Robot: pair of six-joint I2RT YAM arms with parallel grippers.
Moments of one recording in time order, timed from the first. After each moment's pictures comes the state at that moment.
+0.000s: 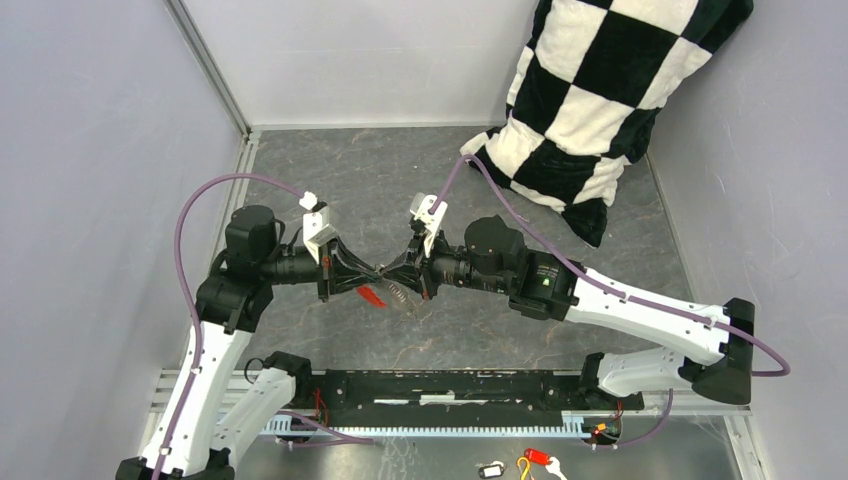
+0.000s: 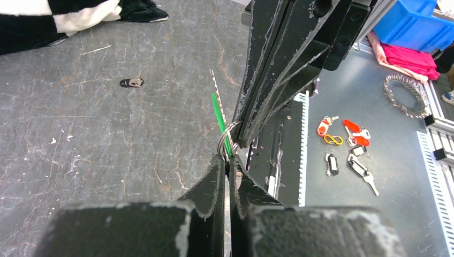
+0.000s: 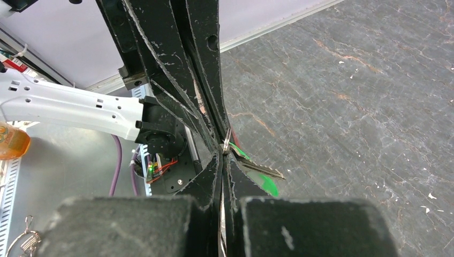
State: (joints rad) left arm -0.25 0.74 0.96 -0.65 1.12 0.16; right arm 1.18 1.25 1.18 -0.11 -0.10 0.20
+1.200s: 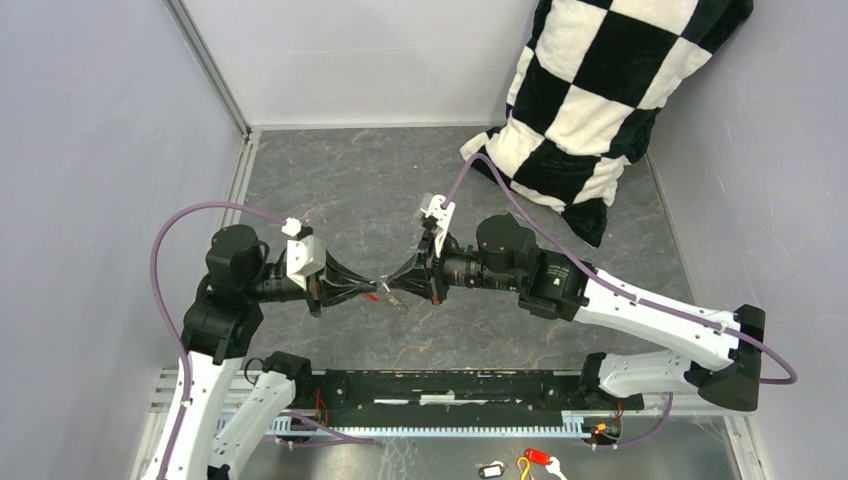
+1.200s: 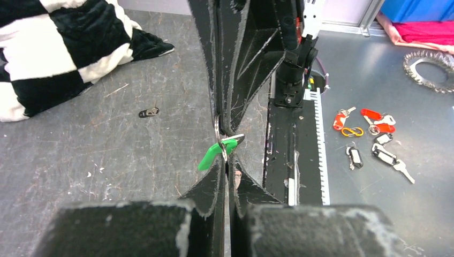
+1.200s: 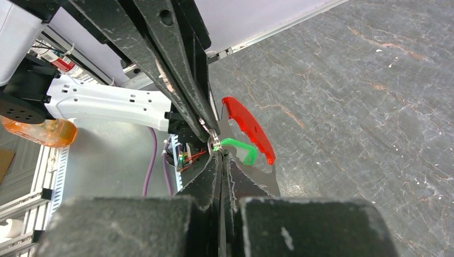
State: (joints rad) left arm -0.26 0.61 0.95 -0.62 1.16 0.25; right arm 1.14 1.19 1.15 -0.12 -0.21 0.29
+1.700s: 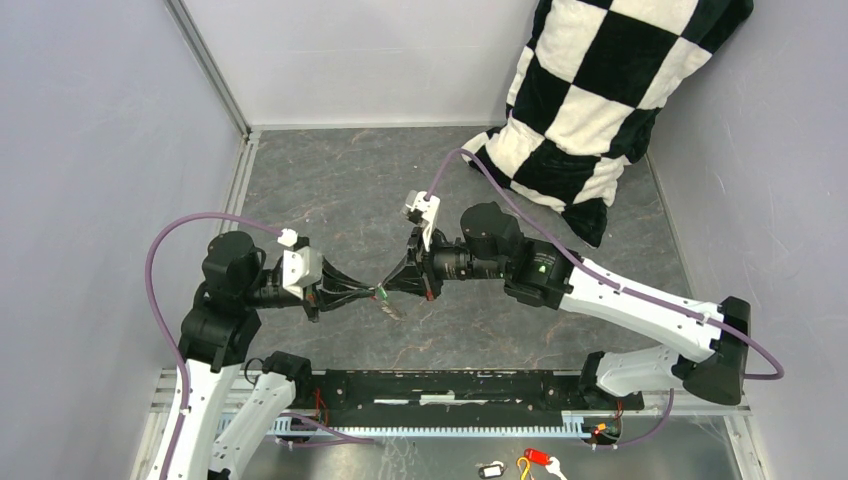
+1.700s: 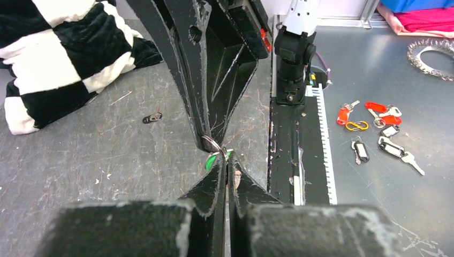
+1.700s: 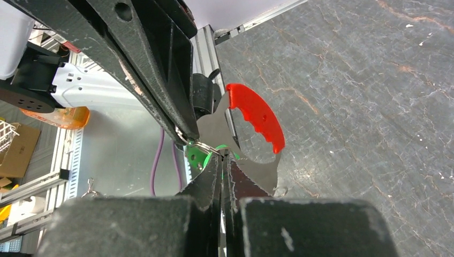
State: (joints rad) left arm -0.25 0.57 0.93 -0.63 1.18 0.31; right arm 1.10 1.27 1.21 -0.18 -0.33 0.31
